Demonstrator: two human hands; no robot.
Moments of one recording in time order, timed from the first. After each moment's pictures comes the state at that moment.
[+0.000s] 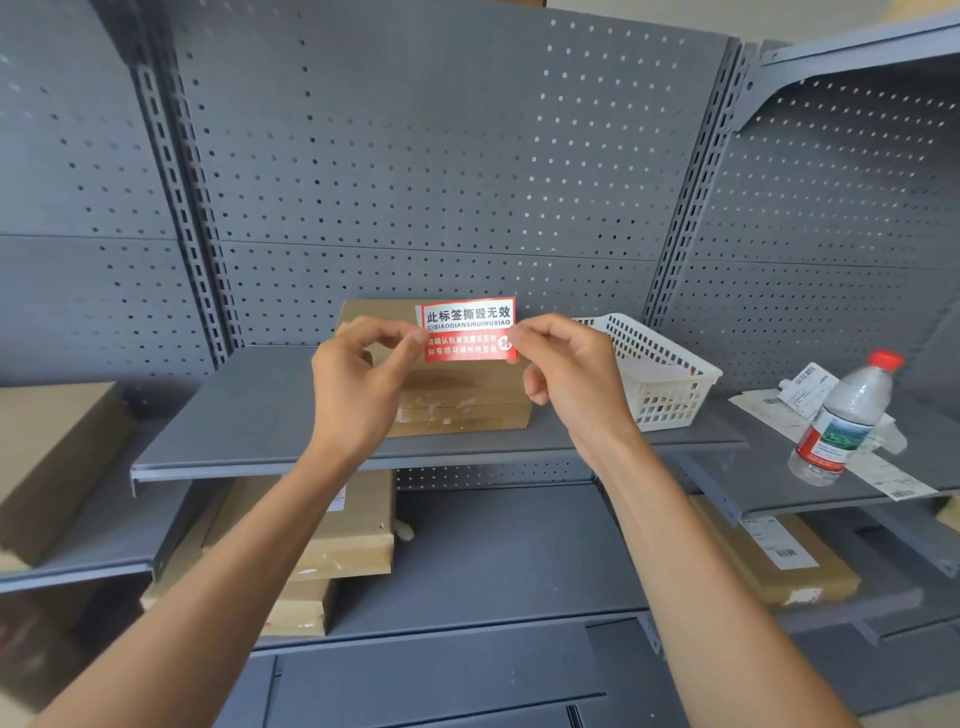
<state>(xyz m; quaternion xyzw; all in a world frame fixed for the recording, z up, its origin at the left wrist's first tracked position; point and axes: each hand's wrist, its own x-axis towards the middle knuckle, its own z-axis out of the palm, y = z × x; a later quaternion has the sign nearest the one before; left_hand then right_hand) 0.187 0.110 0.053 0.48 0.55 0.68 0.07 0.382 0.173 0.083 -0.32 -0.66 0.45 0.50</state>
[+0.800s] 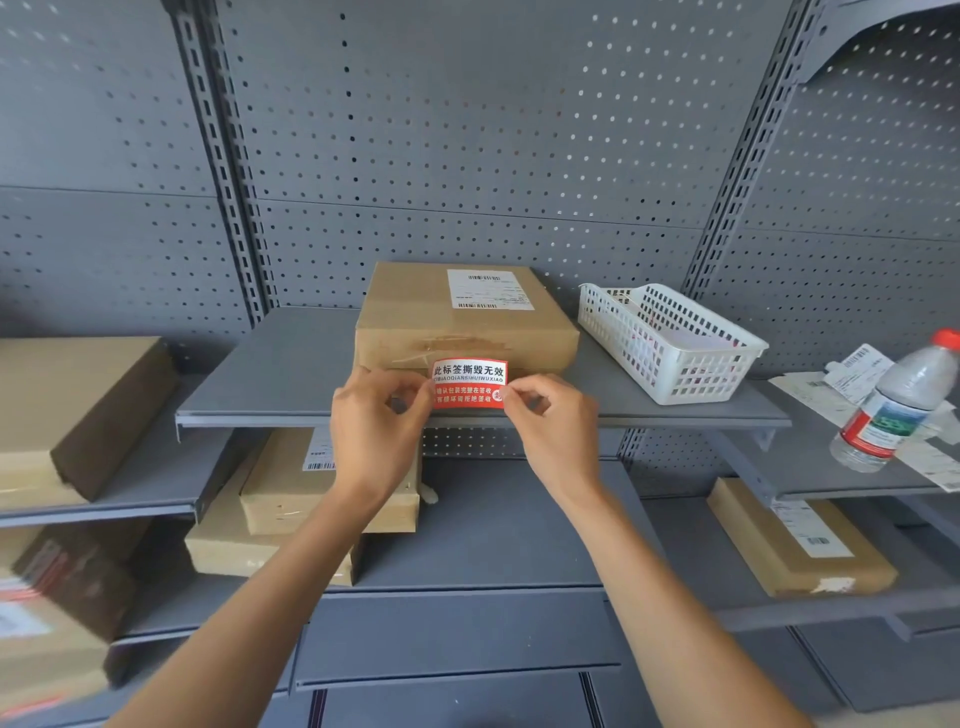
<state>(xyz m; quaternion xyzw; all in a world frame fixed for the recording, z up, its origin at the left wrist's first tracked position) 0.189 0.078 -0.022 0.49 0.66 0.57 -0.05 0.355 0.173 -0.030 -0.38 -0.74 0.25 0.50</state>
